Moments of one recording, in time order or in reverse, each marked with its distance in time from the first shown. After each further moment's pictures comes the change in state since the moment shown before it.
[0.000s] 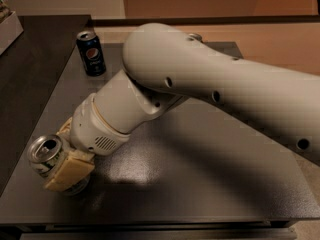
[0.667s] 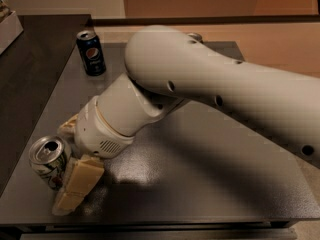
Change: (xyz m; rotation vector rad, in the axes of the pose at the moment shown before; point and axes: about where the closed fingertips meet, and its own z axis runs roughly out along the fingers) arm 0.010 0.001 -0.001 0.012 0.032 -0.037
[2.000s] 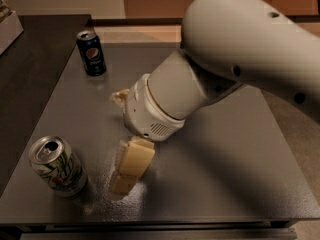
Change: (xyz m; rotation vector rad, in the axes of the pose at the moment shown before) arm 0.043 -0.008 -0.085 0.175 0.144 0.027
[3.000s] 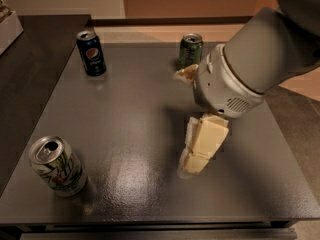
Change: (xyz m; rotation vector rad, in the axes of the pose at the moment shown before) arm 0.070 -0.010 -0.109 0.133 0.204 0.077
